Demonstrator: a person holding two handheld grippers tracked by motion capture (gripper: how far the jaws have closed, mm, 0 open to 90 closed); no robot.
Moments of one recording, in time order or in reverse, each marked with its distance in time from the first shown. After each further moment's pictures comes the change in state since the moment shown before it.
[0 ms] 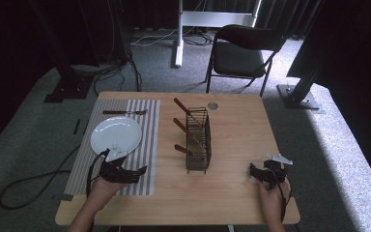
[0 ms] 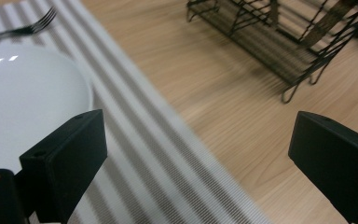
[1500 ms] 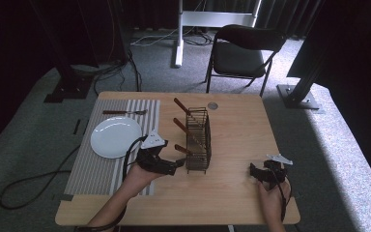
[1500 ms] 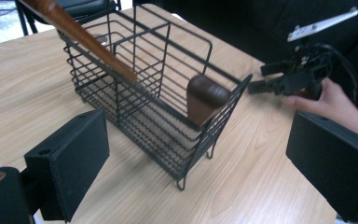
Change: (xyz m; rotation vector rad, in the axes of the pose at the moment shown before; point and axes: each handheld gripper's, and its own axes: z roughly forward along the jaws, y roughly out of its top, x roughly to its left) left arm -0.070 0.078 0.031 -0.095 -0.233 0.065; right arm 0.000 0.000 0.000 0.000 0.000 0.000
